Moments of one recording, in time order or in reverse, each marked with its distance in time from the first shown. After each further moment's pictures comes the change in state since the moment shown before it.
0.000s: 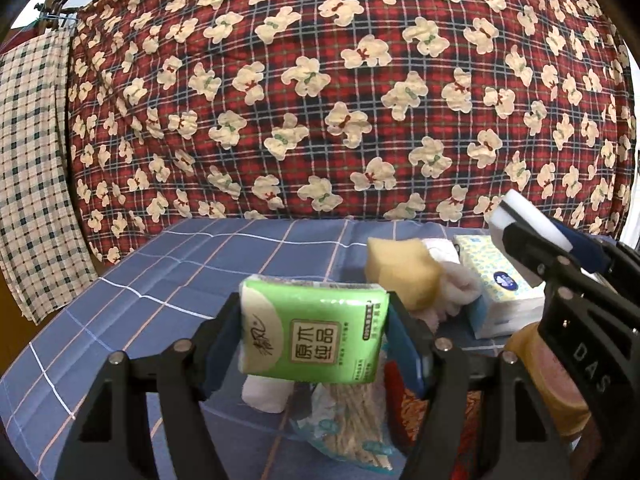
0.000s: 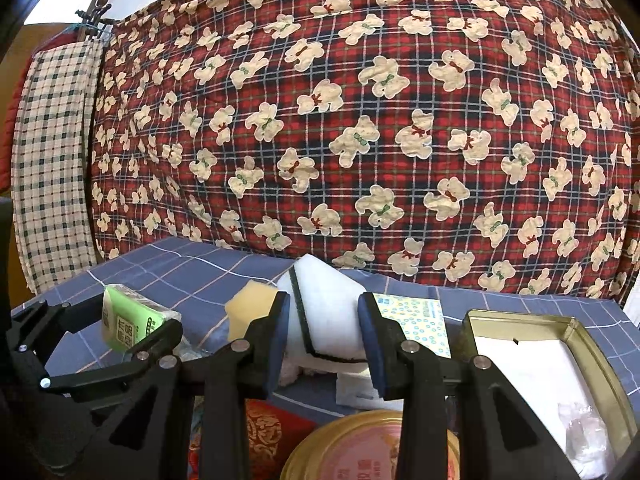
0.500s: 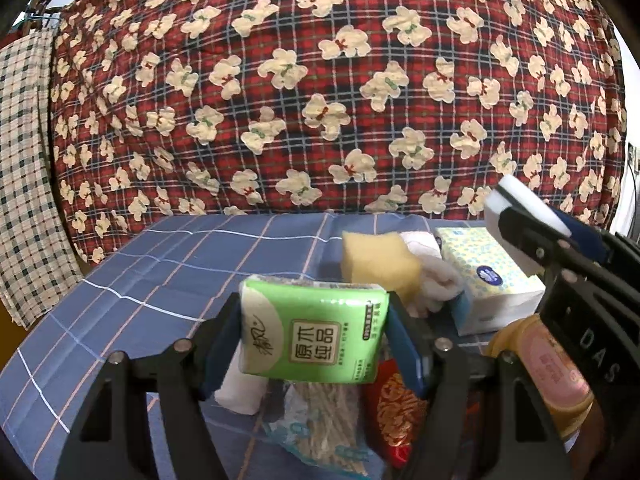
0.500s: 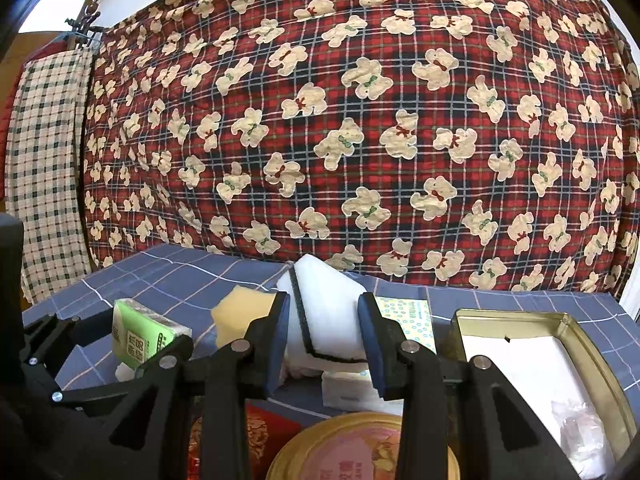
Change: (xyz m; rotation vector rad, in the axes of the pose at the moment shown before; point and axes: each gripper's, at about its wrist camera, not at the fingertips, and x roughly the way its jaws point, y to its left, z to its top) left arm 0.007 -0.012 0.001 0.023 0.035 -0.055; right arm -0.002 -0.011 0.001 0.029 -0.004 -0.021
